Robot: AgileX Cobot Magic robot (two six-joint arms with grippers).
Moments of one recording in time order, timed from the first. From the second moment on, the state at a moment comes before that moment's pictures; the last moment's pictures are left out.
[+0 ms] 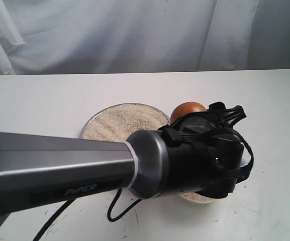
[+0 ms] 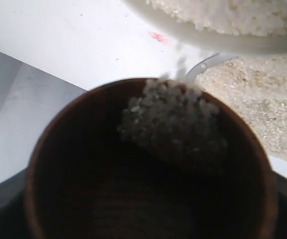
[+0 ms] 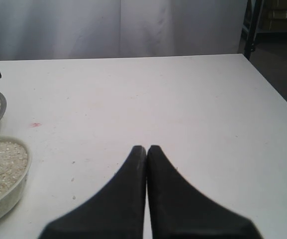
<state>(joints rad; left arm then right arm) -1.15 2.17 -1.56 1.12 0.87 0.92 0.11 0.00 0.00 -0.09 0.35 0.08</state>
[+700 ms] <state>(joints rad) -1.15 2.17 -1.56 1.14 0.88 1.00 0.11 0.00 0.00 -0.09 0.35 0.08</state>
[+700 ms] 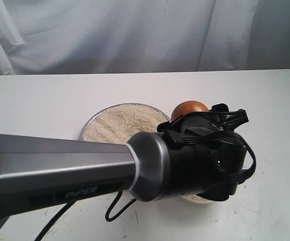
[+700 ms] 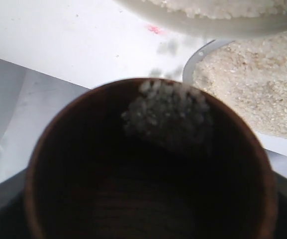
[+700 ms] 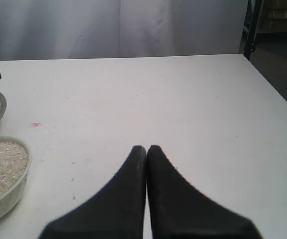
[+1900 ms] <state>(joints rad) -1.16 2.17 -1.56 1.22 0.86 1.10 0.11 0.00 0.00 -0.09 0.35 0.08</state>
